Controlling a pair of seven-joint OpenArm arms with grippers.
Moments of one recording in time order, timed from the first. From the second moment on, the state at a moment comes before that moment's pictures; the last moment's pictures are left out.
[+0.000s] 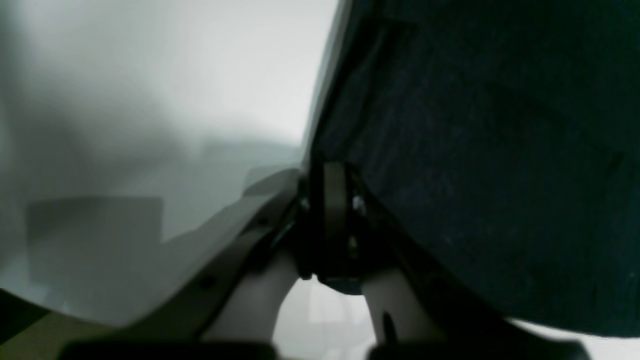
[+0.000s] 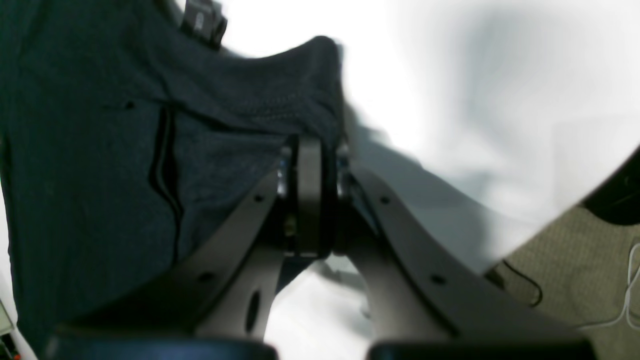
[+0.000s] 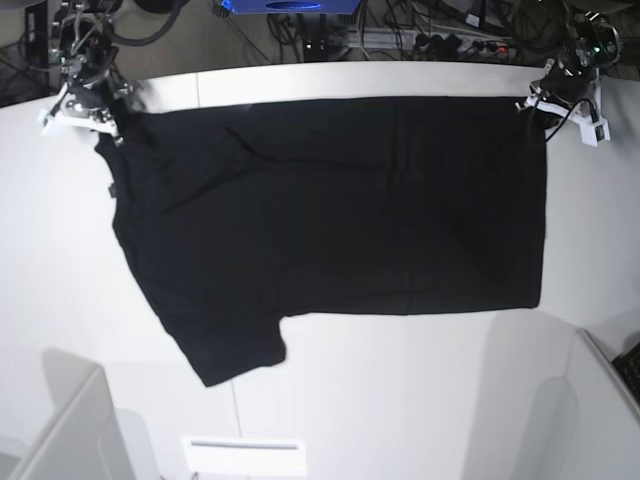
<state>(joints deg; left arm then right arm) 30.3 -10.8 -38.7 96.4 -34.6 -14.8 46.8 -30.1 7.9 22.8 98.0 53.9 -17.6 -30.8</state>
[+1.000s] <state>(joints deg) 34.9 -10.9 -38.7 97.2 -35.2 -14.8 45.8 -36.8 7.9 22.8 101.7 54.0 -17.6 -30.6</state>
